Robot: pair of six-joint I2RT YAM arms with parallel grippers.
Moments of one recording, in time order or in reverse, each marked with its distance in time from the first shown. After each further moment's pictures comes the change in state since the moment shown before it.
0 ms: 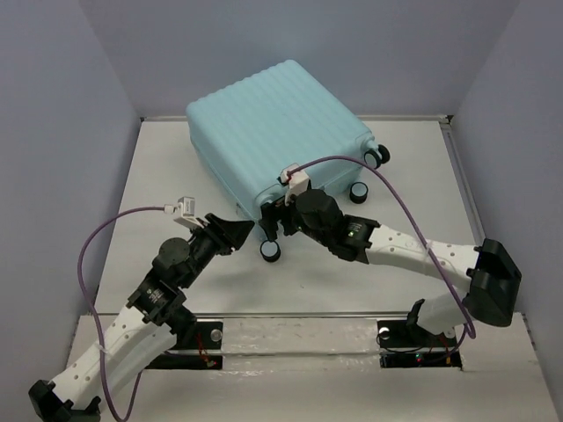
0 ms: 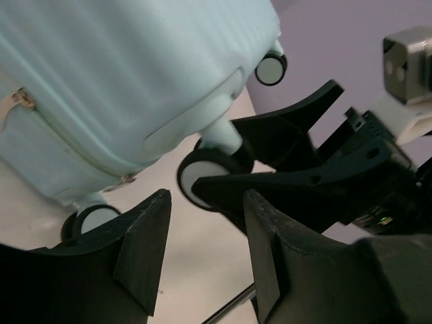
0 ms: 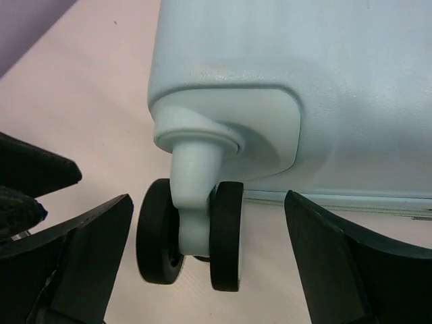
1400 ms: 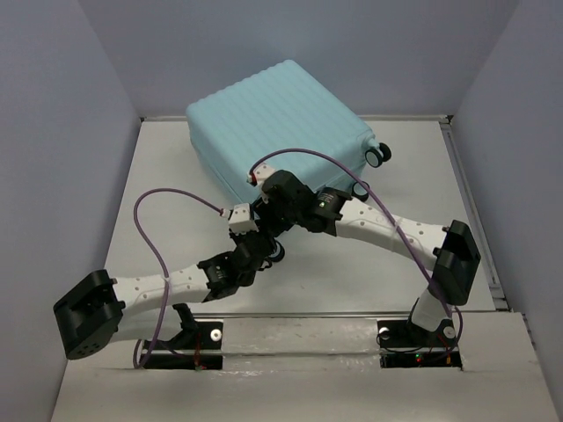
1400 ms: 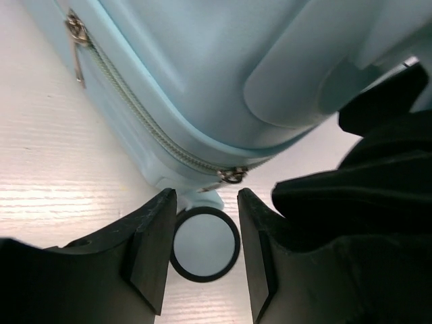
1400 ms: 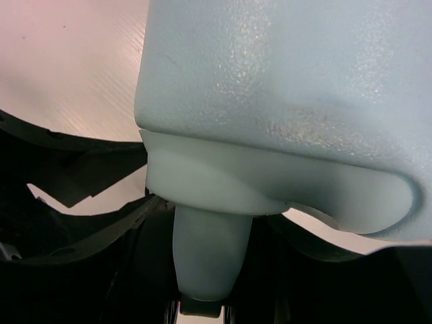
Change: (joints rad) left arm -0.395 0.630 0.019 0.206 -0.690 0.104; right arm -0.005 0.277 0.457 -0.606 -0.100 -0.188
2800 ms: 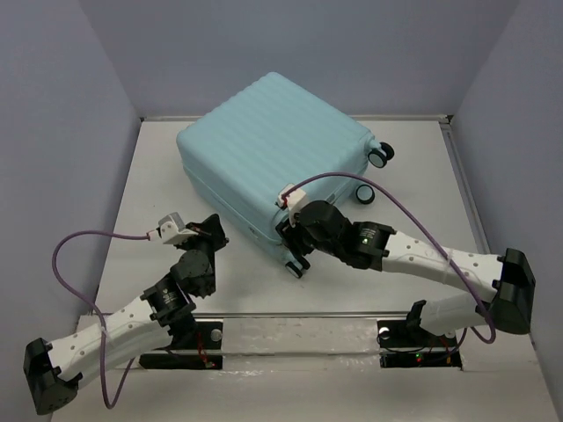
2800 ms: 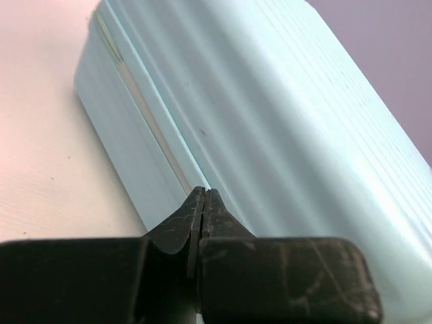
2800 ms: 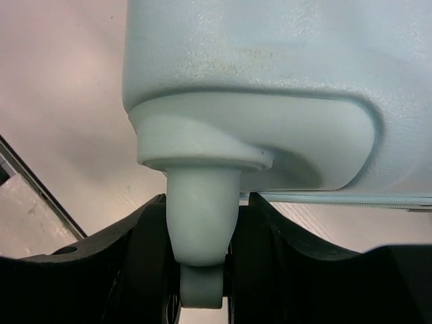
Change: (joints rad) left arm 0.065 -0.557 -0.127 -0.017 -0.304 0.060; right arm 0.082 -0.344 -0.393 0.234 0.036 0.037
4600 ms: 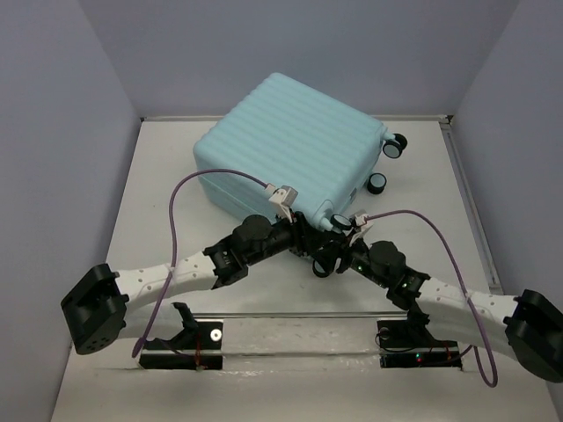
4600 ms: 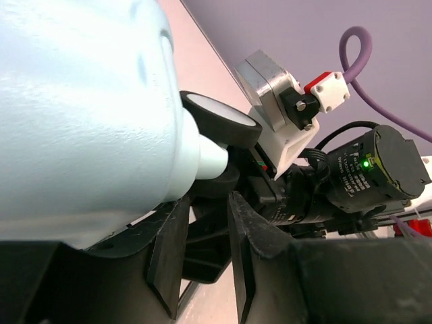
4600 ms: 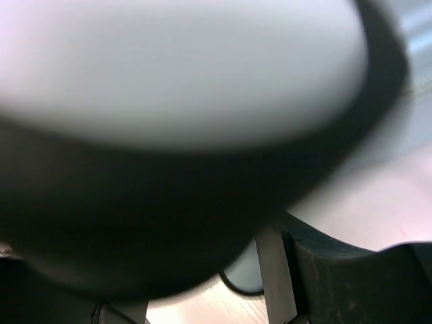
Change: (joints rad) left arm -0.034 0.639 0.305 0.281 1.118 -0.023; right arm -0.233 -0.450 -0.899 0.820 -0.165 0.336
